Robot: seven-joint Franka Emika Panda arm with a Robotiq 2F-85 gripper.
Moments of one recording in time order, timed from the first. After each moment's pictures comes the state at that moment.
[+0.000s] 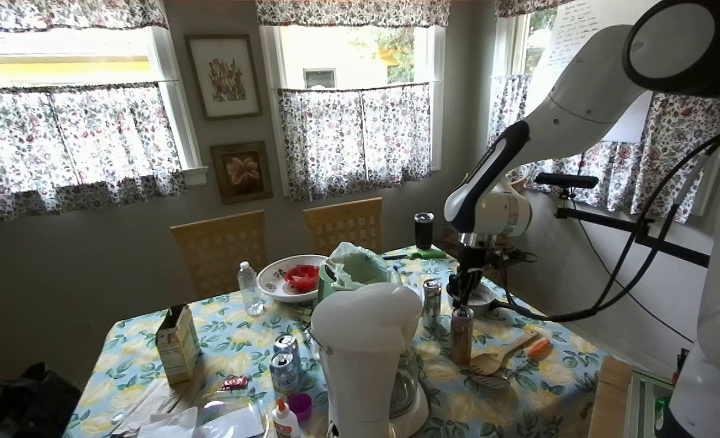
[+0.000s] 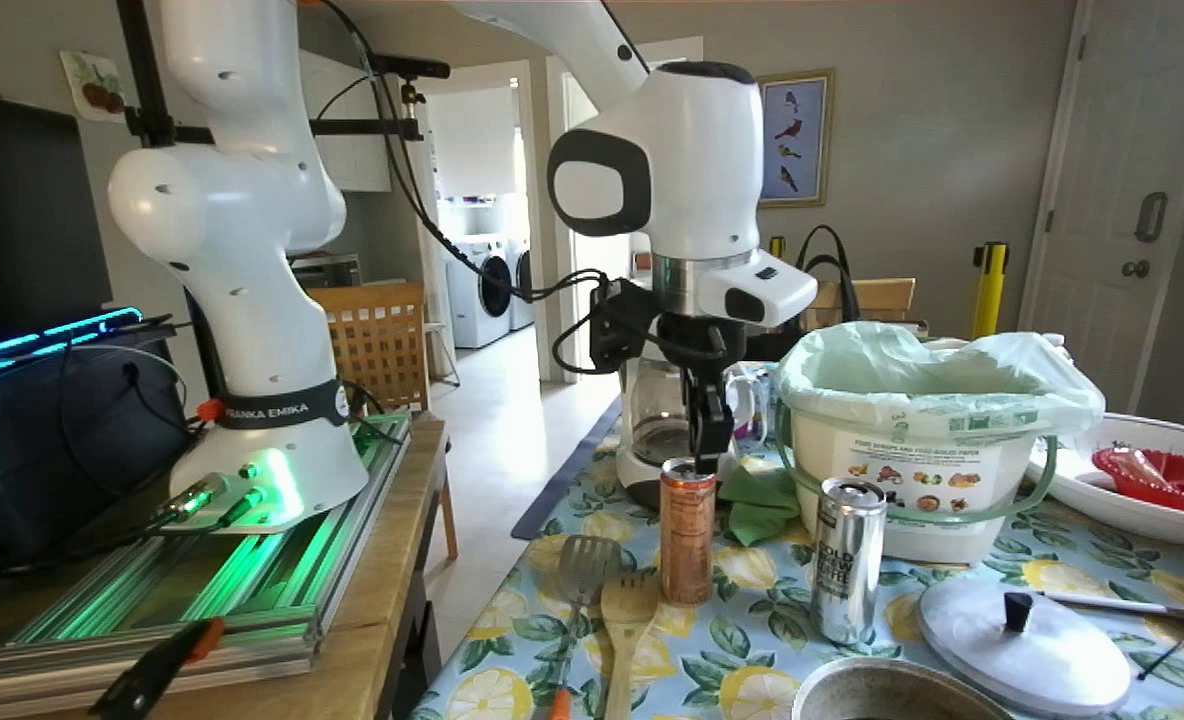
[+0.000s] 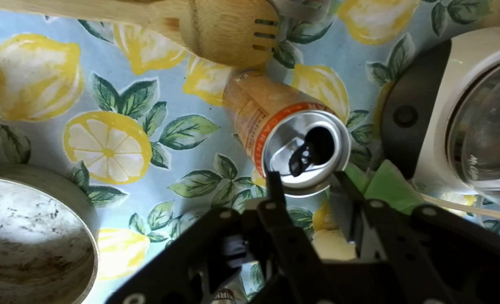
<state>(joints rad) -0.26 0.14 -0.14 -2.47 0.43 2.58 -0.61</state>
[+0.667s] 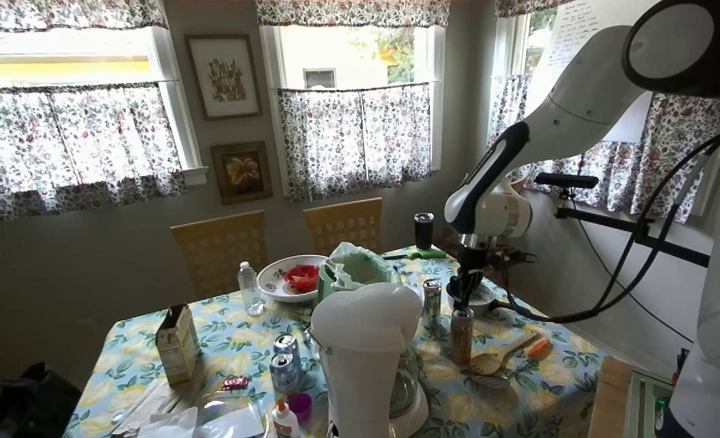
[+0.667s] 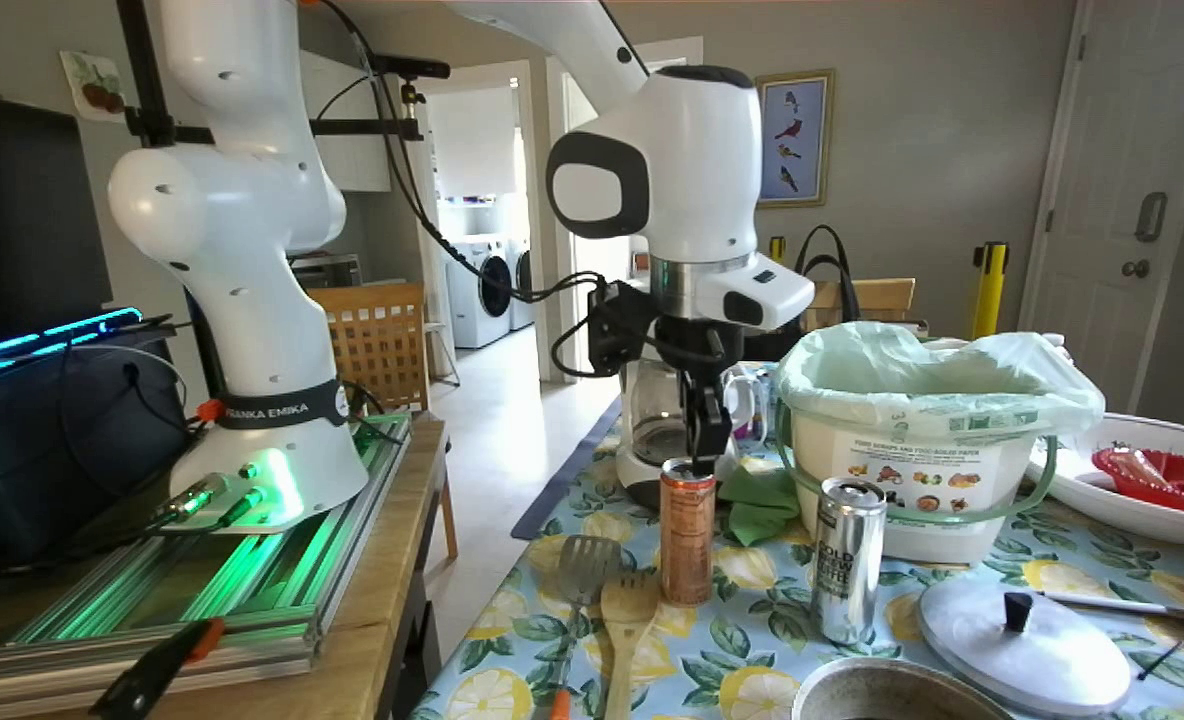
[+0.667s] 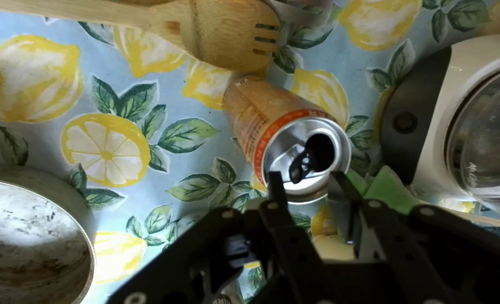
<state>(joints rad) -0.26 0.14 -0.14 -2.47 0.43 2.58 -0.62</state>
